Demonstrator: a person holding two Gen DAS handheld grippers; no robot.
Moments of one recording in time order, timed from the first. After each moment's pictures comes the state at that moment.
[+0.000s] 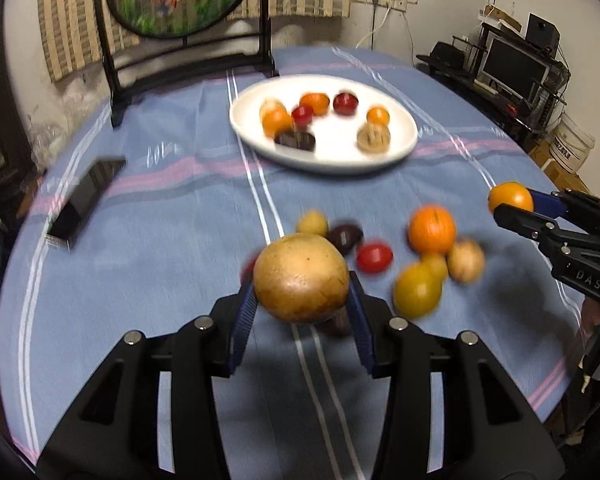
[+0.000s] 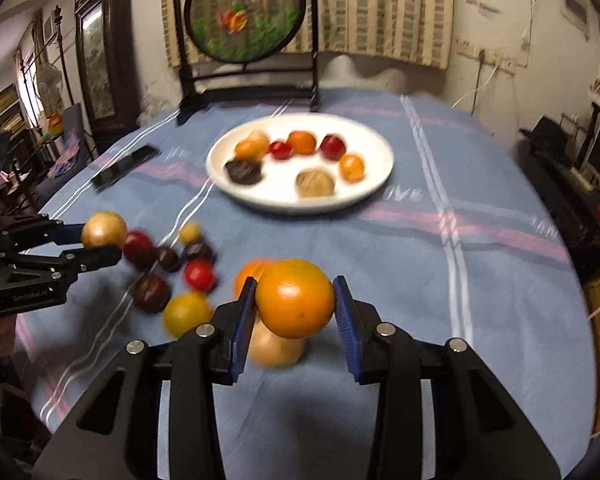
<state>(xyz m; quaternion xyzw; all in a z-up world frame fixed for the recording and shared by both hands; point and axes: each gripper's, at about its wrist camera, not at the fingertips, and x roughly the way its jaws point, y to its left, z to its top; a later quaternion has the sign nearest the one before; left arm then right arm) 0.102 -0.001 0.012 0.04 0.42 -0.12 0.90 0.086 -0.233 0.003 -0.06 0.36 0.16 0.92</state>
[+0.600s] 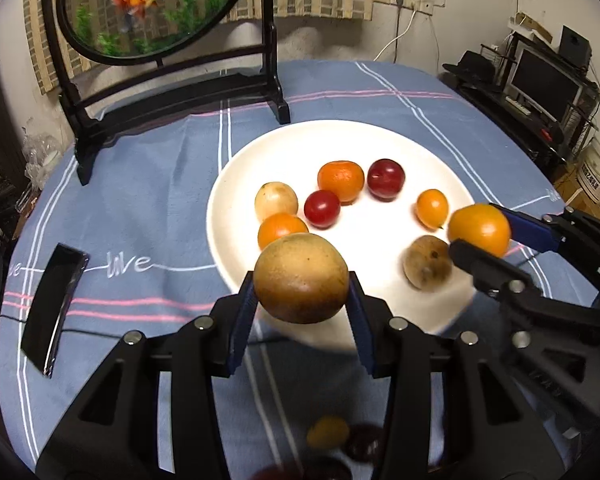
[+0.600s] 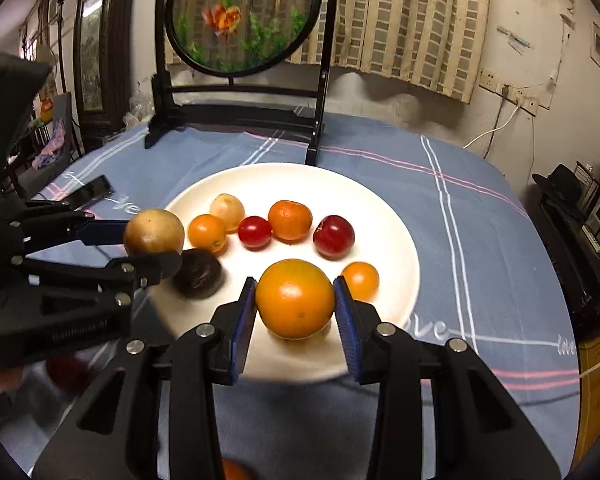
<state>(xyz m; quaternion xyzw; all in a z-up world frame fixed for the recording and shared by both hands) 0.268 -0.038 0.007 0.04 0.43 -0.09 0.89 0.234 -0.183 -0.002 -0.11 0.35 0.16 0.92</state>
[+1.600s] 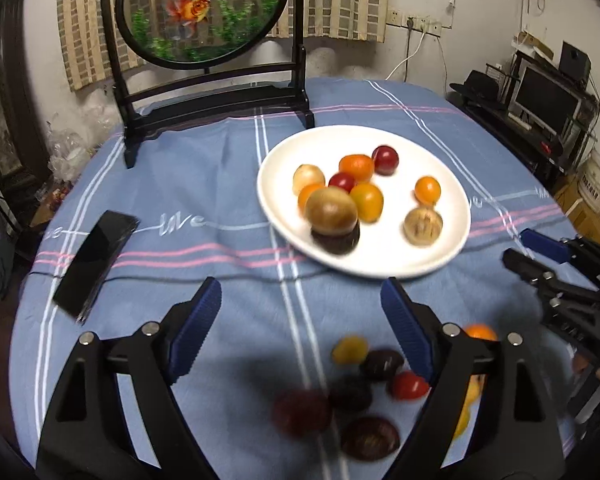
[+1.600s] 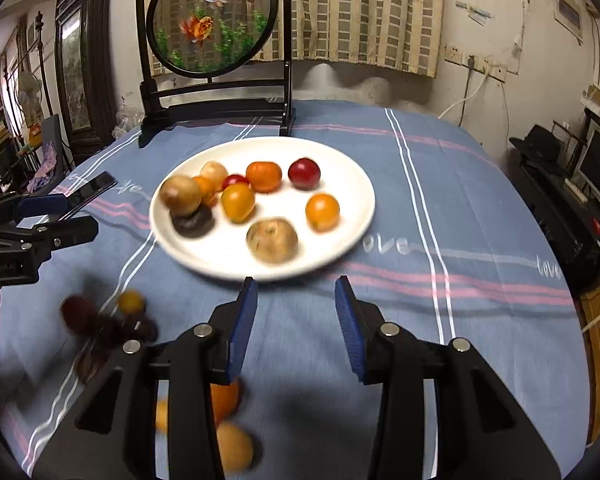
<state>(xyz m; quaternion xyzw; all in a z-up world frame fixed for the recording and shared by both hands) 0.176 -0.002 0.029 0.03 0.40 -0.07 0.92 0.150 -0.239 -0.007 -0.05 0.36 0.13 0.92</state>
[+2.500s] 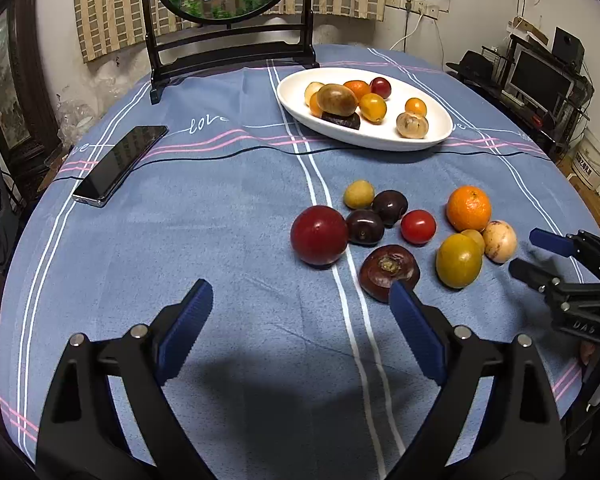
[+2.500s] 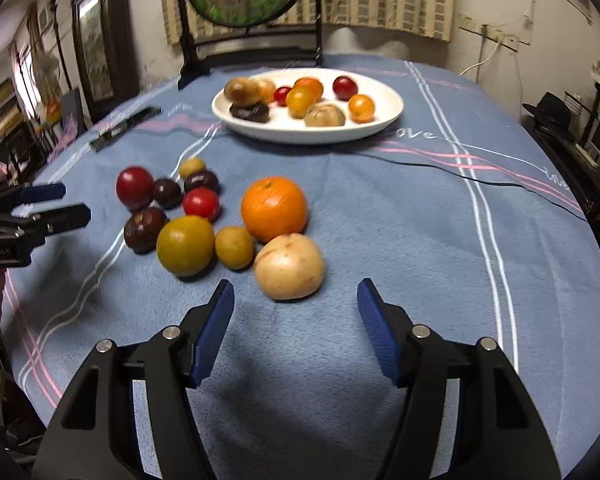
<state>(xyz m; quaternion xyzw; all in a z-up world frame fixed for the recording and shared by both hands) 0.071 0.030 -0.016 0.02 0.42 -0.07 0.90 0.059 -0.226 -0.053 -0.06 0.41 0.16 0.90</state>
